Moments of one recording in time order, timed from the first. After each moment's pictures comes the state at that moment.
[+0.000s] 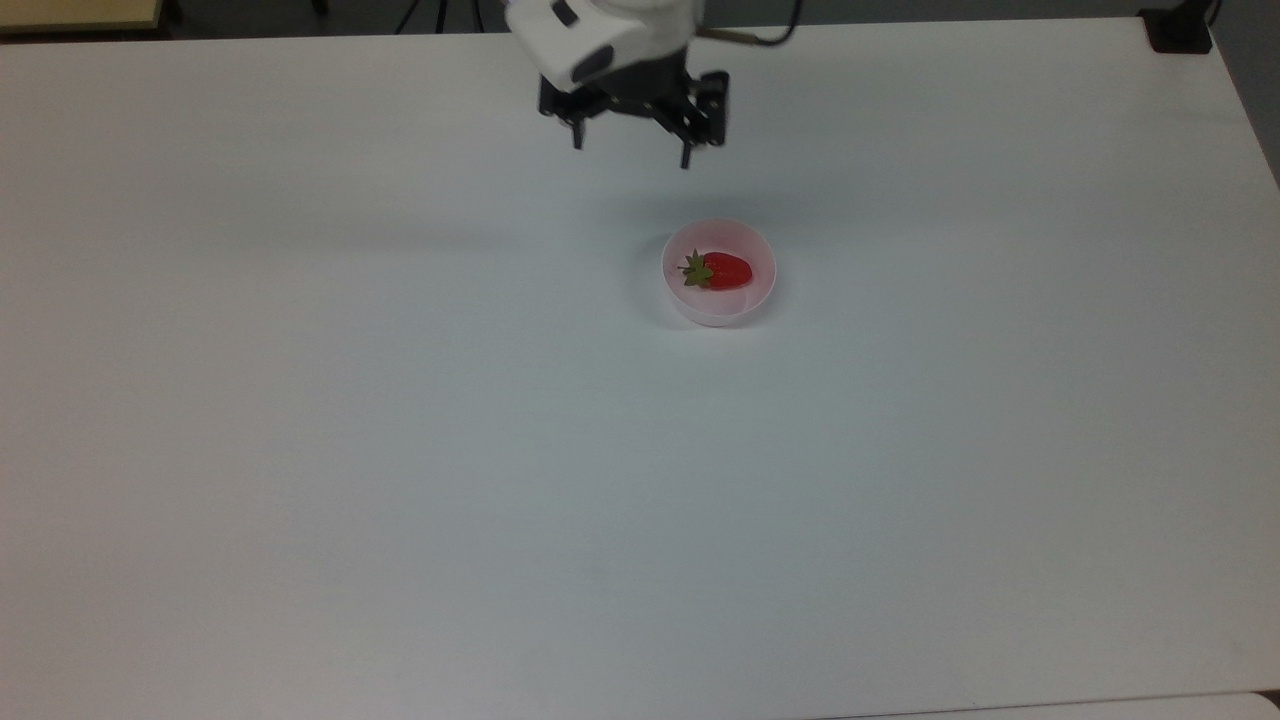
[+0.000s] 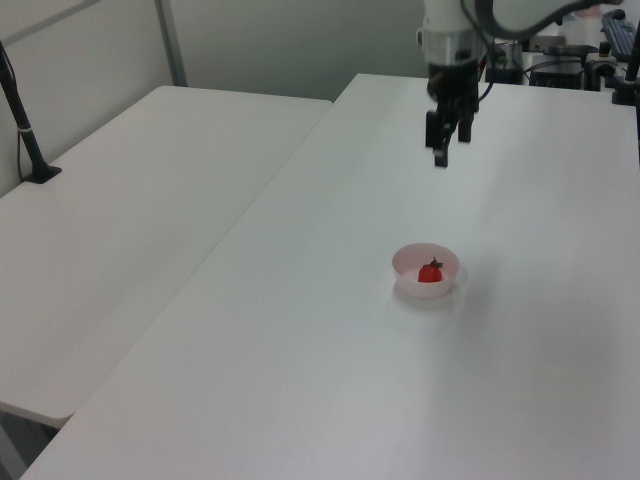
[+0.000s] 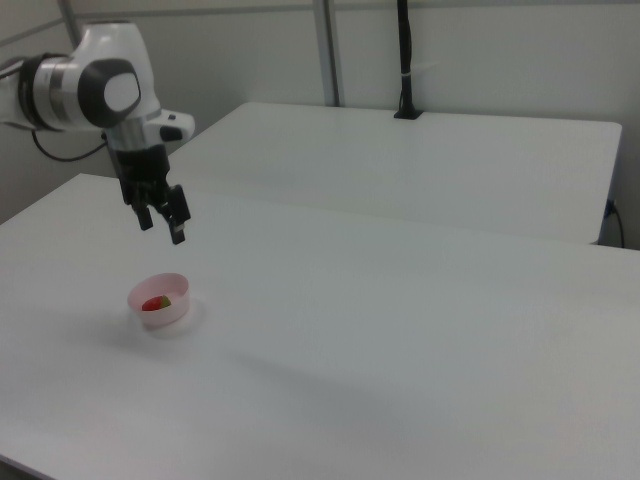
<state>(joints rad) 0.01 0.12 0.20 -1.74 -0.04 1.79 0.40</state>
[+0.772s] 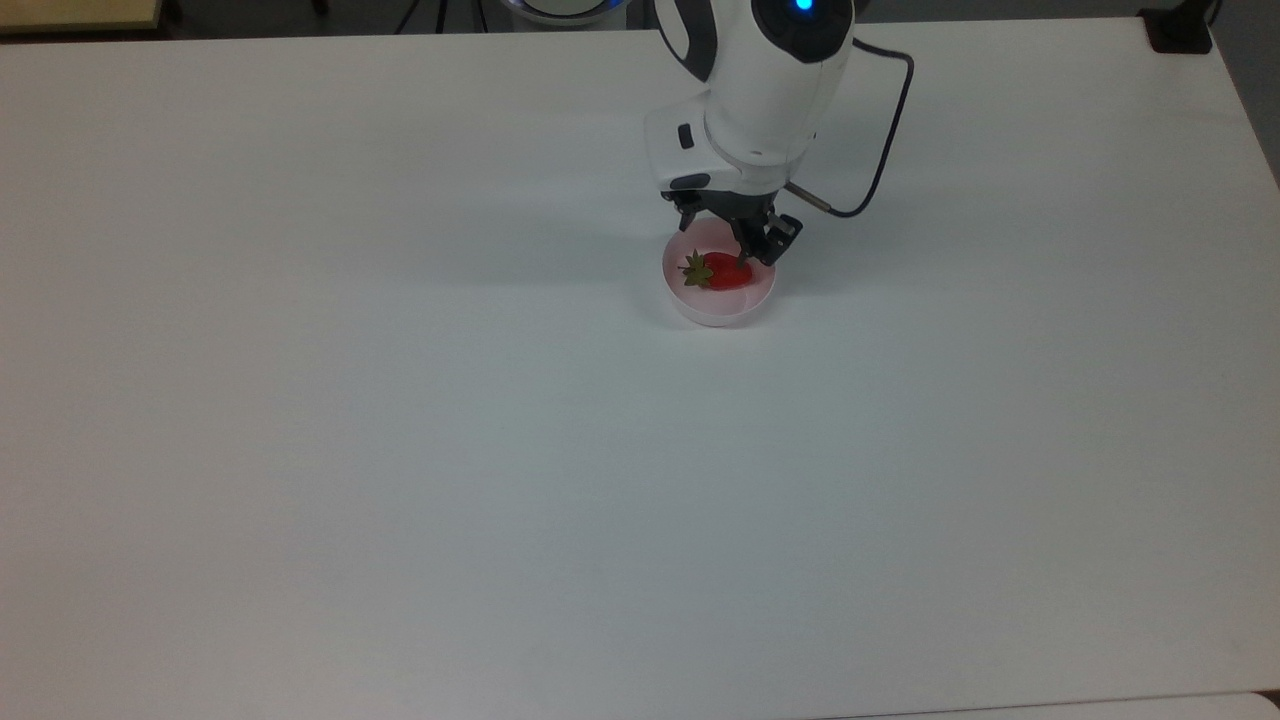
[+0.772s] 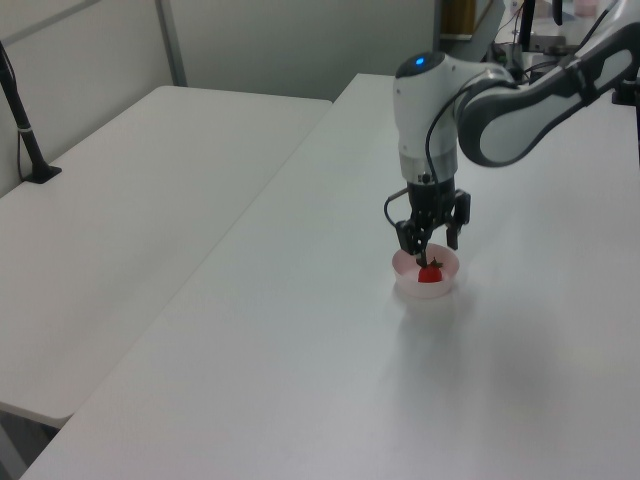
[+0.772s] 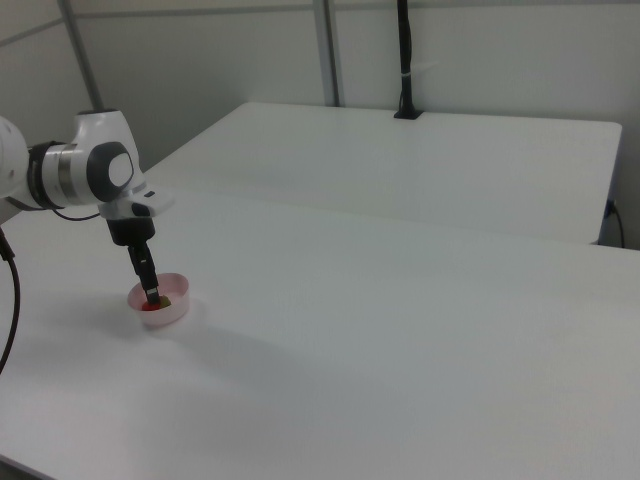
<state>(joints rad) 0.10 0.31 0.27 -1.85 -0.14 2.03 1.02</state>
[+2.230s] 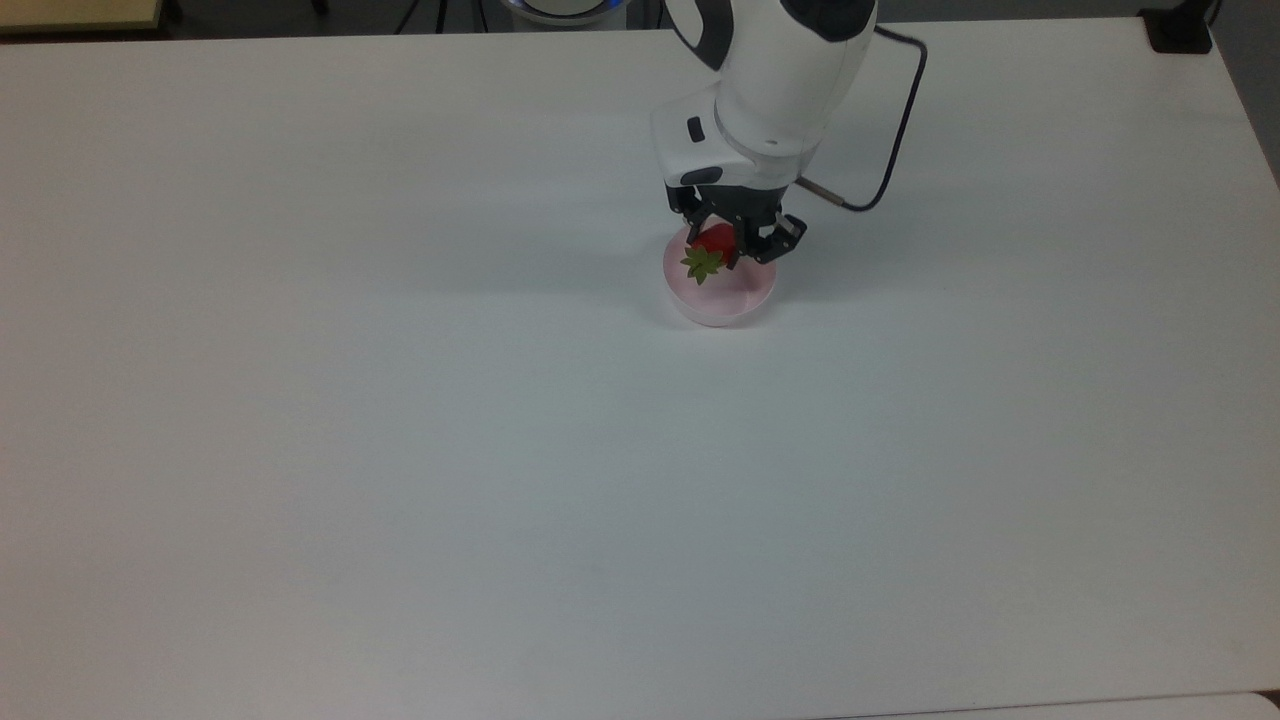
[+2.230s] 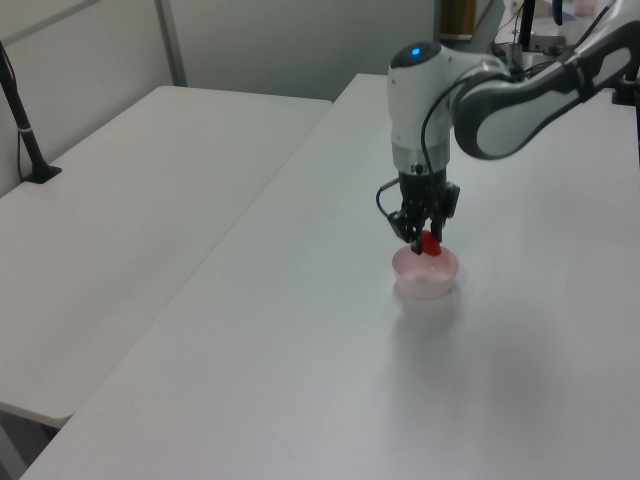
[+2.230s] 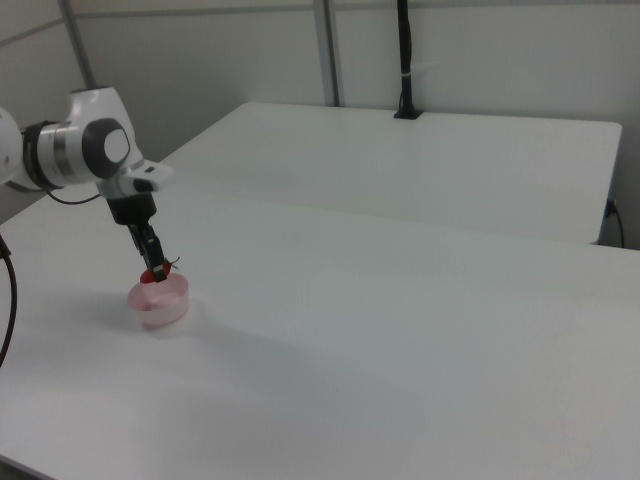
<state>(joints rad) 0.10 0.31 0.27 -1.77 -0.19 1.97 0.94</state>
